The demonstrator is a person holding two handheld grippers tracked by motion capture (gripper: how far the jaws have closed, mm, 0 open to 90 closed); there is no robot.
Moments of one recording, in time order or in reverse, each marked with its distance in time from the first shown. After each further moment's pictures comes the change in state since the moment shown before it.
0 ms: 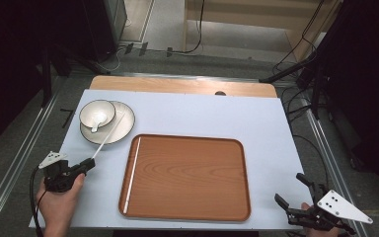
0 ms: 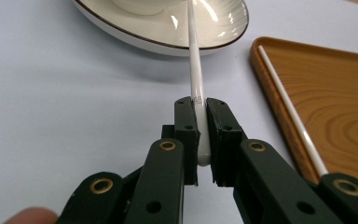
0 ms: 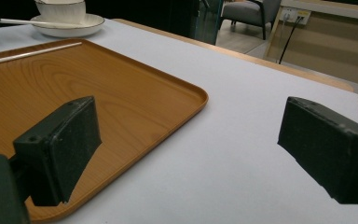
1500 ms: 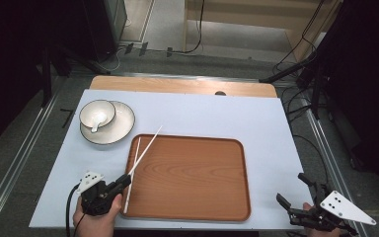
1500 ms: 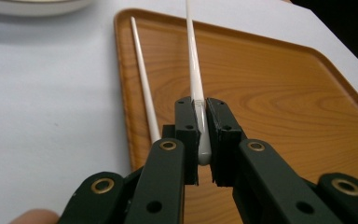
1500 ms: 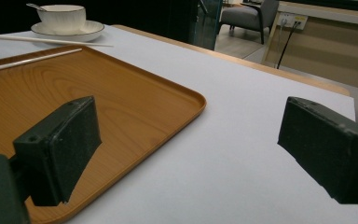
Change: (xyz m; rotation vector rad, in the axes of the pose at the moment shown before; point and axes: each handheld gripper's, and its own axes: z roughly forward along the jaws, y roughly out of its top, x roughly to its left) left arm -0.113 -0.042 -0.006 -0.019 -0.103 0.003; right arm -0.001 0.002 -0.003 -0.021 -0.003 0.005
